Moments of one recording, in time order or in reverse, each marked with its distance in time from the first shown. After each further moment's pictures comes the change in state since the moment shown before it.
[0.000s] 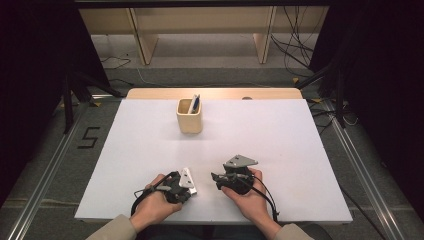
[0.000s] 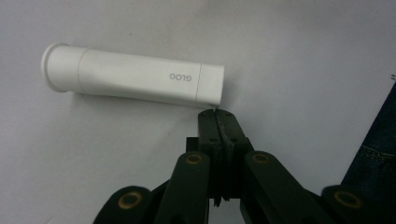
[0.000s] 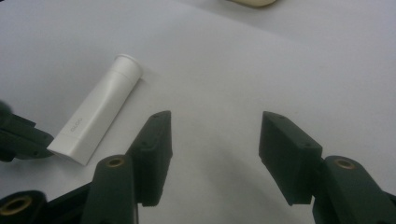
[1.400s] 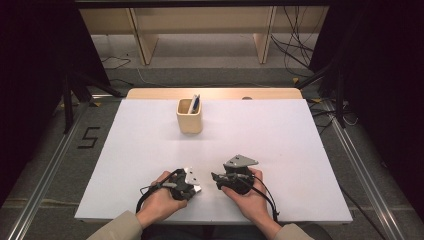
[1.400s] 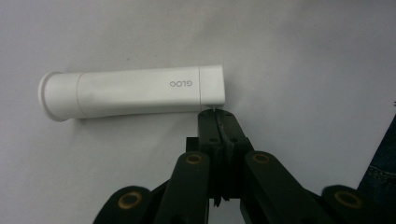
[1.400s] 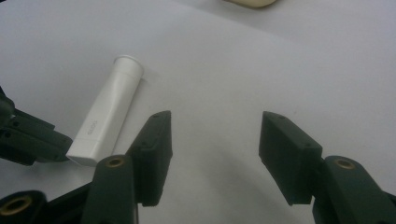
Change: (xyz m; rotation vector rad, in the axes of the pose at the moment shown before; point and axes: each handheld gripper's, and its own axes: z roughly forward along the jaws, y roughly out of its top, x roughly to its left) left arm 0.000 0.014 0.007 0.004 -0.003 0.016; right arm 0.000 0.000 0.000 -0.003 -0.002 0.001
